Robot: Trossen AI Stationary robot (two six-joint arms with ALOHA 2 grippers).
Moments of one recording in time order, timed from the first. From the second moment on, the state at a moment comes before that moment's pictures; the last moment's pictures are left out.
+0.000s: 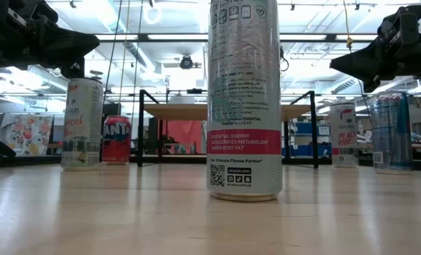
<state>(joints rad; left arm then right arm) 0.00 0.01 0.01 0.16 -0.01 -0.10 0.03 0.01 0.01 0.10 0.34 0.08</state>
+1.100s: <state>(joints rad) 0.00 0.01 0.01 0.19 -0.01 -0.07 0.03 0.01 0.01 0.10 0.34 0.08</state>
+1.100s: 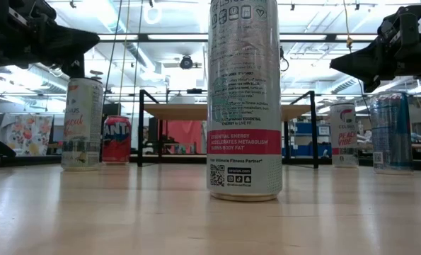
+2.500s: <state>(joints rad) 0.00 0.01 0.01 0.23 -0.08 -0.04 0.03 0.01 0.01 0.10 0.34 0.08</state>
